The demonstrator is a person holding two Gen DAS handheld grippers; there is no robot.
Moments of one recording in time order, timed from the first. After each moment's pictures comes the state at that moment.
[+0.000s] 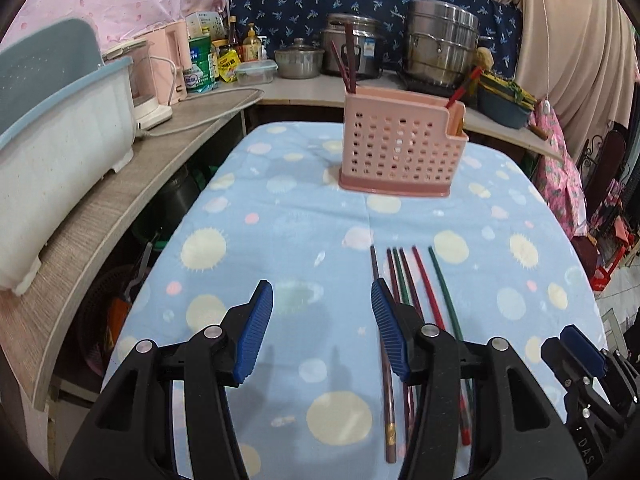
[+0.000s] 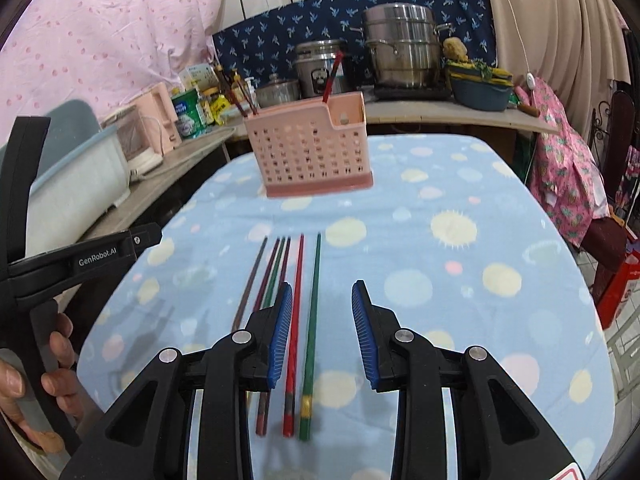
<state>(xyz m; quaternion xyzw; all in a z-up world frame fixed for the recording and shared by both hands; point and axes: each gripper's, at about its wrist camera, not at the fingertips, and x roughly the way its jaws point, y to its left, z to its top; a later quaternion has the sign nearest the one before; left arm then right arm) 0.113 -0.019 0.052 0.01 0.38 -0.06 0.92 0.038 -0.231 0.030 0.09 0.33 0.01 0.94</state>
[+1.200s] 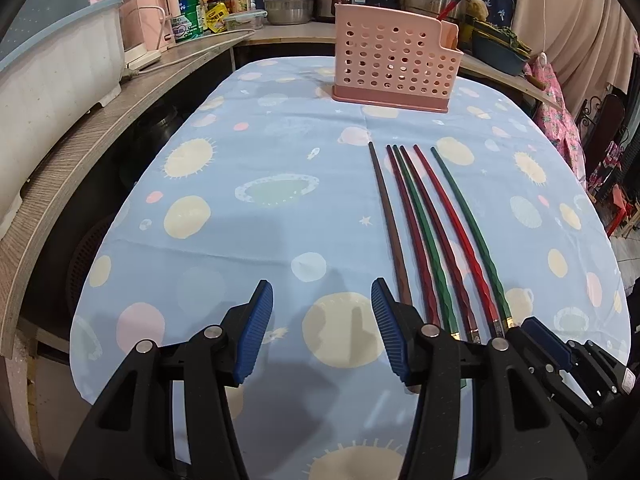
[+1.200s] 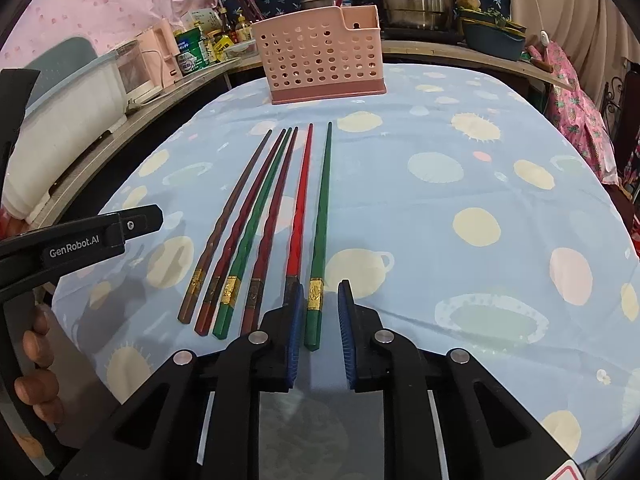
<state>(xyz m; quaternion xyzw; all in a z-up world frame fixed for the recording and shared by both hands) 0.080 -0.018 -0.011 0.02 0.44 -0.07 0.89 0.016 -0.207 -0.044 0.07 0.41 0.03 0.91</state>
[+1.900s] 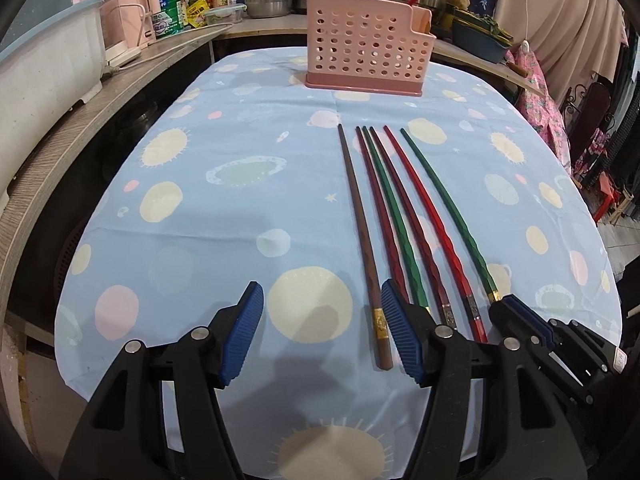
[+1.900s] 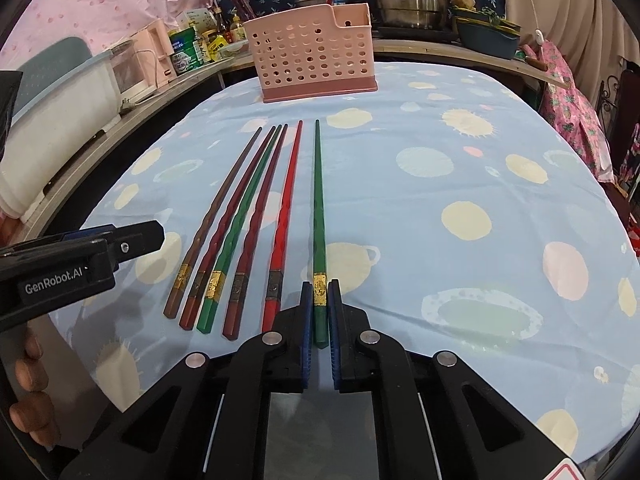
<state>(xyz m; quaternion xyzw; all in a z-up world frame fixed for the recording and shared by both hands) 0.065 -0.035 -0.018 0.02 0.46 -0.10 0.88 0.014 -0.214 -0.048 0.07 0.41 0.02 0.91</state>
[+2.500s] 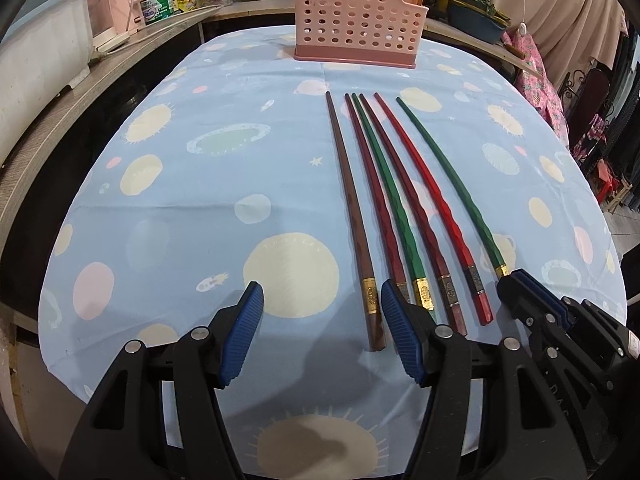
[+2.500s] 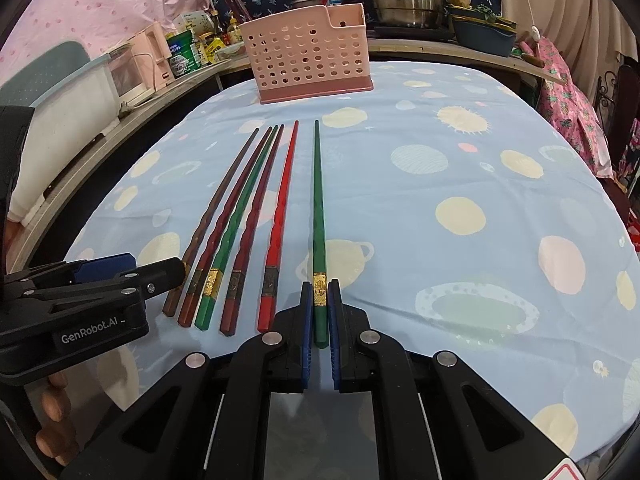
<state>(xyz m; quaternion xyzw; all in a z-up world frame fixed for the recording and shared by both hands) 0.061 -0.042 -0.039 0.03 0.48 -0.11 0.87 0.011 -0.217 -0.048 0.08 0.41 0.02 0.91</state>
